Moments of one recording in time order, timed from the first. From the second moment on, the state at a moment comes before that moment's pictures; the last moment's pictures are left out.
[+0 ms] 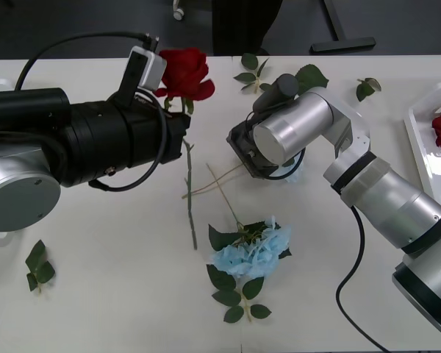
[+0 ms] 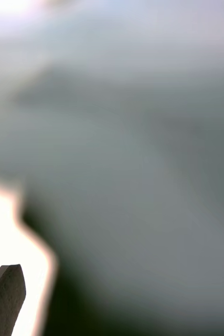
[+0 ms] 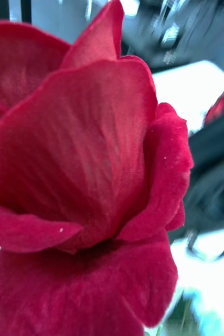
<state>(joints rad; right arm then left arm) -0.80 -0.31 0.58 -1.26 -0.56 1.14 0.01 -0.34 0.66 -0.28 -2.25 0.78 0.94 -1.39</state>
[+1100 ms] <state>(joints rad) -0.63 -0.87 0.26 -1.44 -1.42 1.30 1.40 -0.53 0.16 -0.45 -1.96 0.39 0.55 -1.39</state>
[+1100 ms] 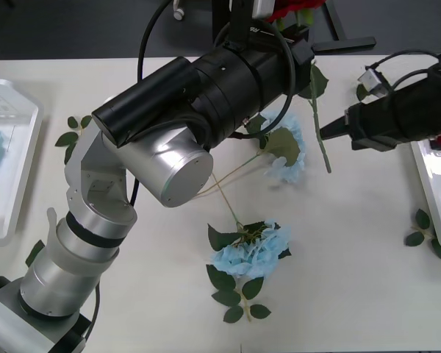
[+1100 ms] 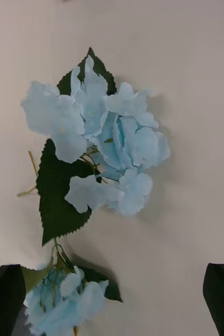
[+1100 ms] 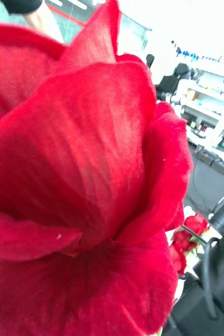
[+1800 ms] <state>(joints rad) -0.62 -1.04 0.26 -1.29 -2.06 1.37 2.04 -0.53 0.13 -0.46 -1.96 0.39 0.52 -1.31</state>
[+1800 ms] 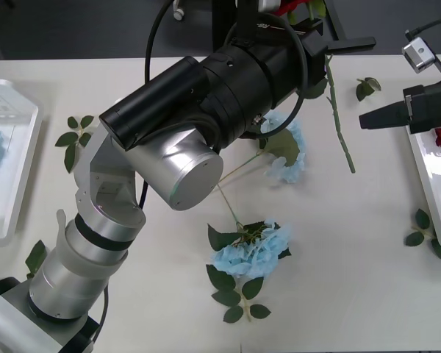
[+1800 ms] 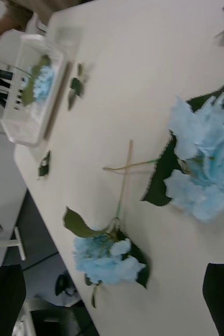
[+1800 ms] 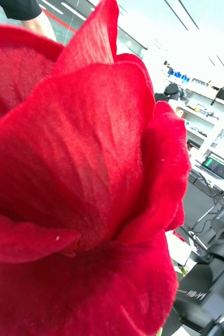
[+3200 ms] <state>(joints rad) -0.61 -1.04 0.38 -1.54 -2.13 1.34 2.05 -0.53 0.13 -0.47 -1.96 0.39 0.52 -1.31</state>
